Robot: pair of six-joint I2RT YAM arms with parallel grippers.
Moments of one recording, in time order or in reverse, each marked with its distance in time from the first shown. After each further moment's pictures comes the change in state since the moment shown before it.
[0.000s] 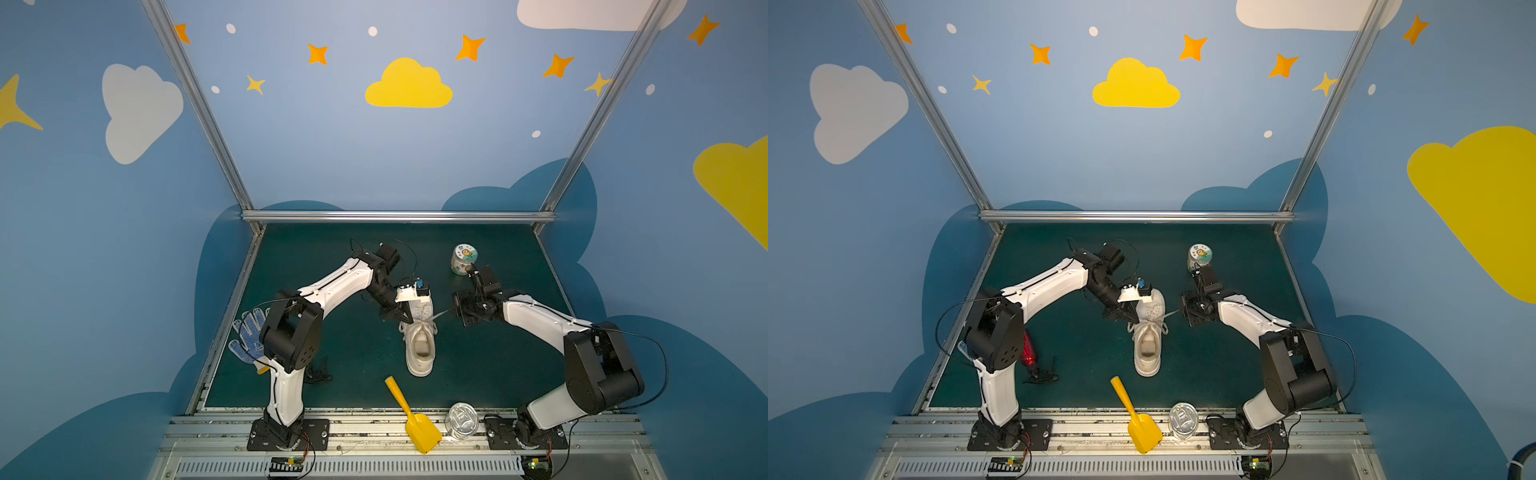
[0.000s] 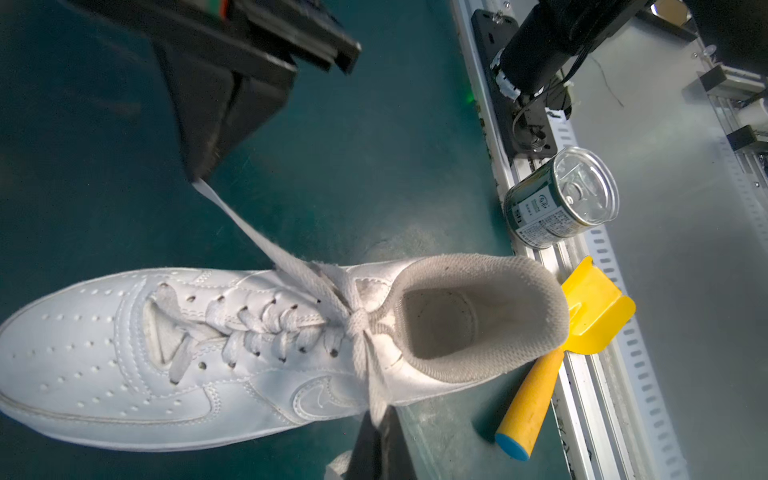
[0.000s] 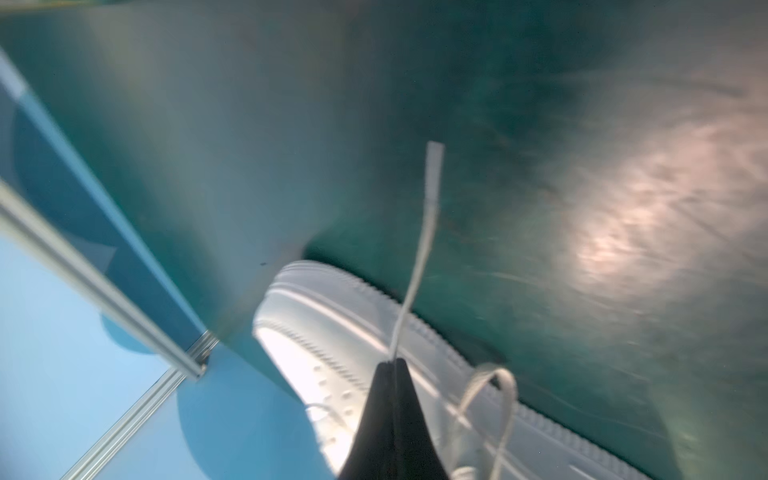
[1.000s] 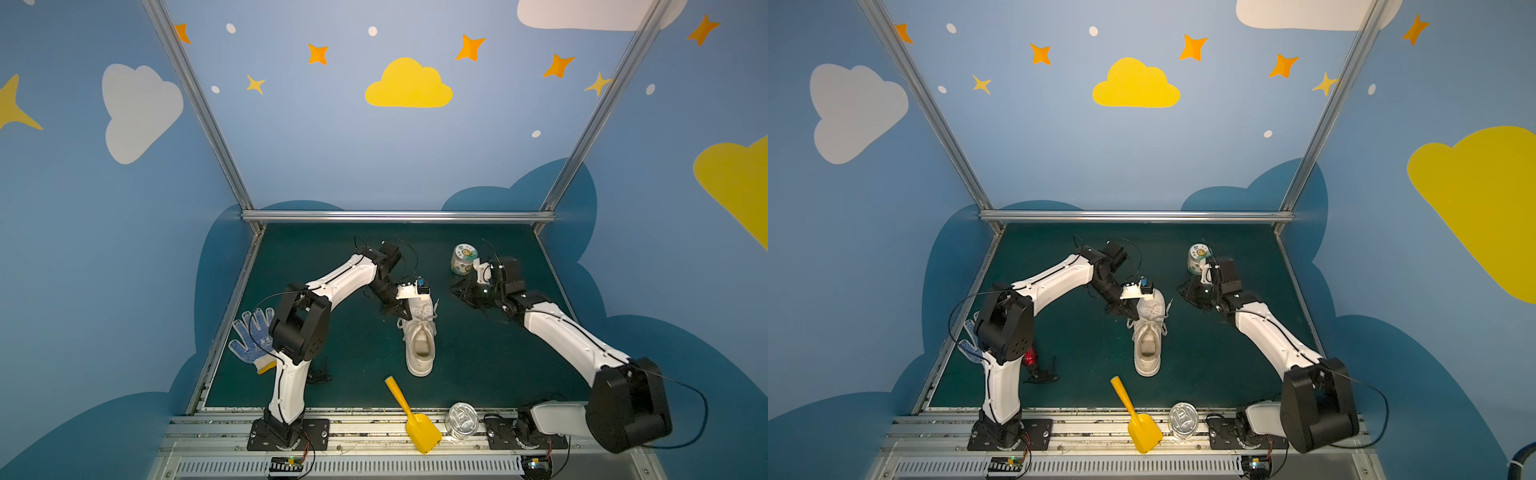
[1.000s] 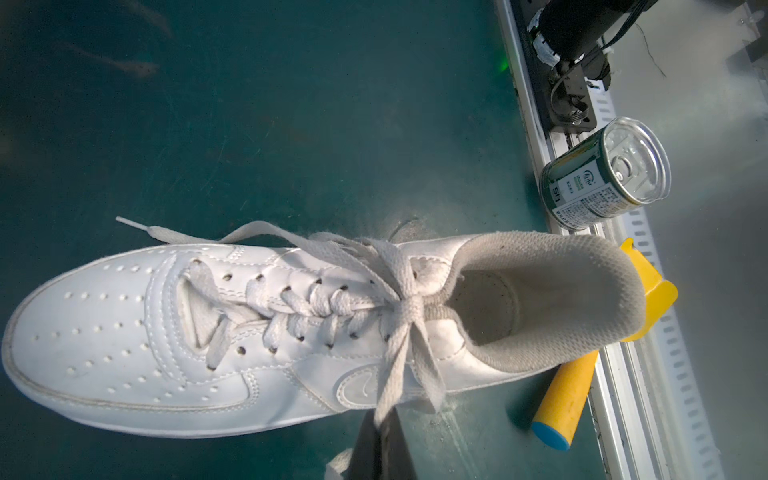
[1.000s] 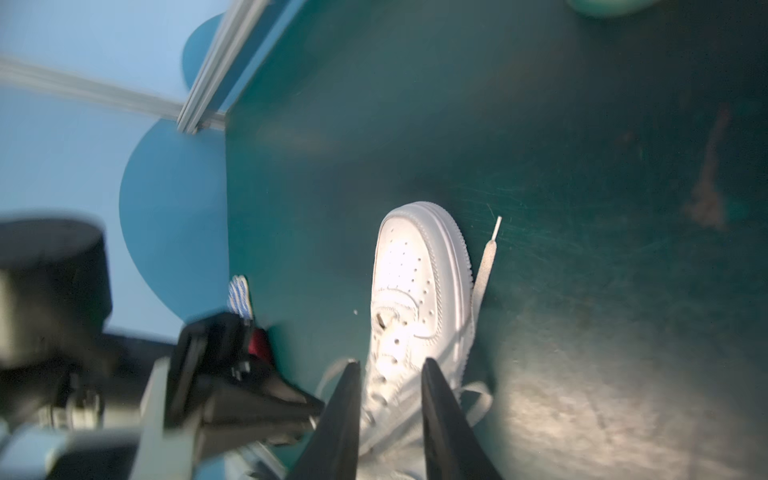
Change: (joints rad) left arm 0.013 0.079 0.076 -0.019 -0.042 0.026; right arm -0.041 -0.284 -0.091 0.119 -0.147 -0.986
